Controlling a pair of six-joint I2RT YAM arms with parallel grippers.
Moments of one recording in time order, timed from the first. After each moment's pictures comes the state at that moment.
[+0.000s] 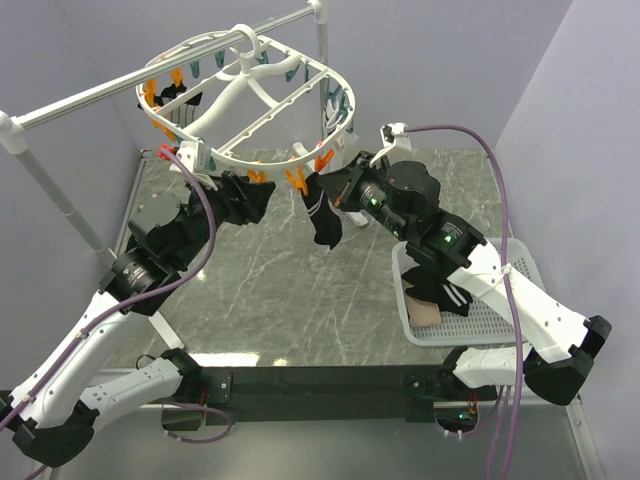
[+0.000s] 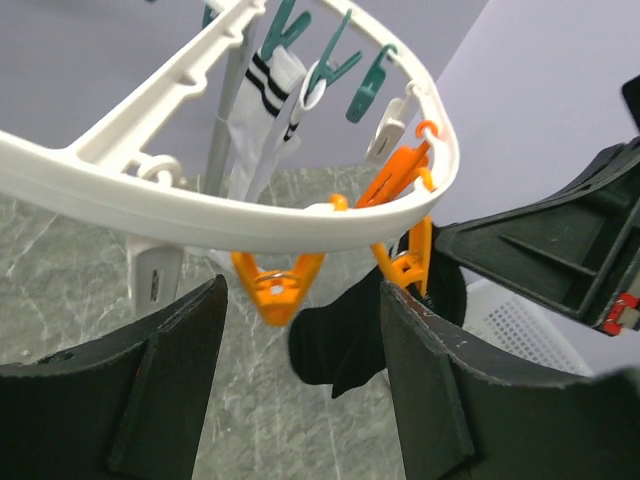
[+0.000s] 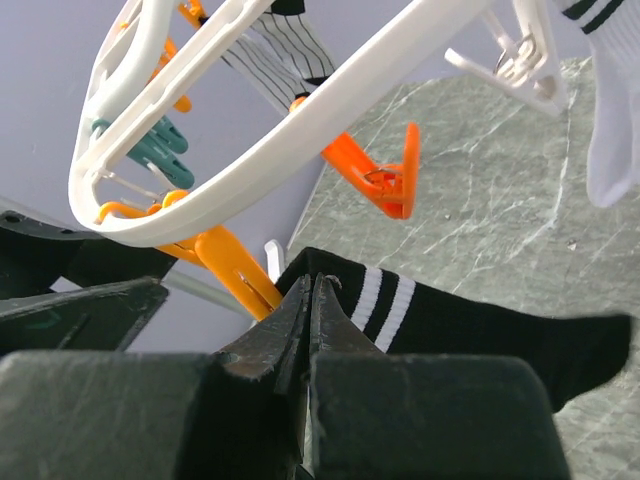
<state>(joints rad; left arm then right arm) -0.64 0.90 1.17 -0.22 -0.14 -0.39 0.83 1.24 1.41 -0.27 0.20 0.71</state>
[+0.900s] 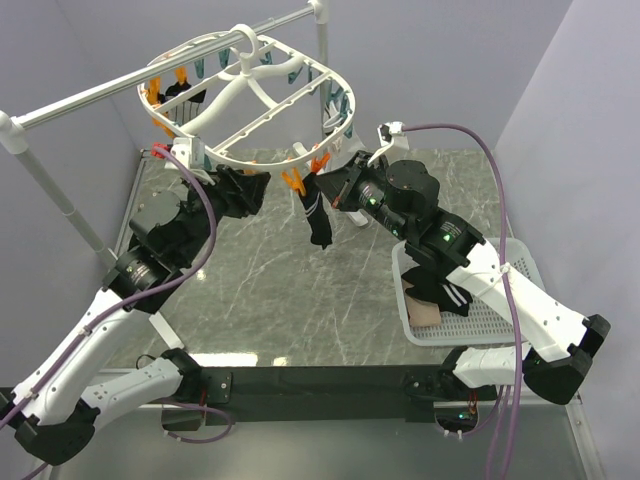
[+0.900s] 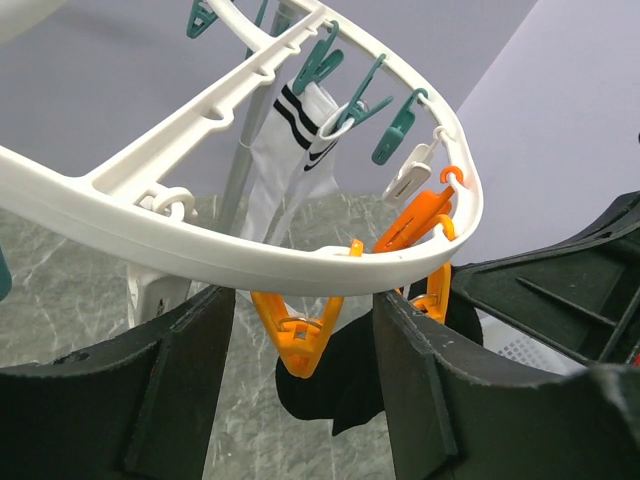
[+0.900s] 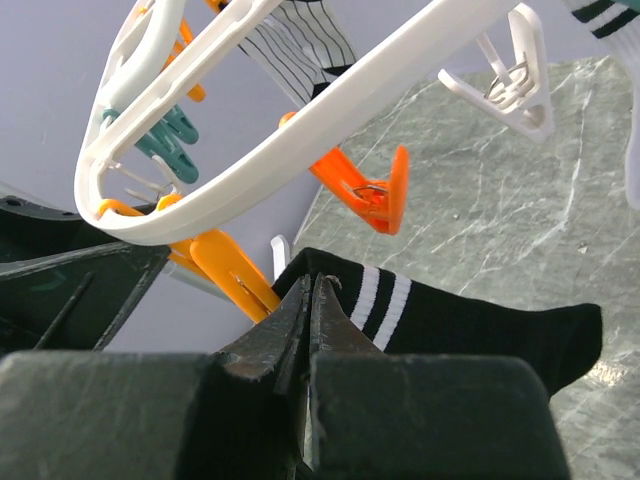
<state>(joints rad) -0.64 0.91 1.17 -0.16 -0.21 -0.41 0.83 1.25 1.41 -0.26 0.17 0.71</state>
